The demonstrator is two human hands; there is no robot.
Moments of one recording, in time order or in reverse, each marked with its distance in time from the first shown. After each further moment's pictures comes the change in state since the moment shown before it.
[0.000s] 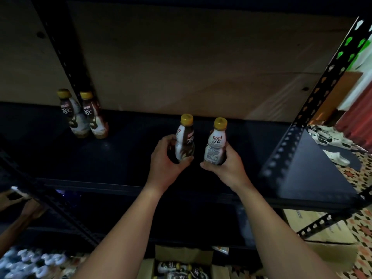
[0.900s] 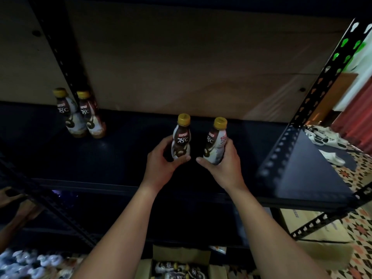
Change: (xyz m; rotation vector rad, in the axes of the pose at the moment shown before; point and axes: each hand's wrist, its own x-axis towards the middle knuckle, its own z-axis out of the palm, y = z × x) left_hand 0.005 -0.004 -0.004 -0.121 -0.099 -0.040; right_hand -0.004 0.002 0.007 -0.164 0.162 -0.089
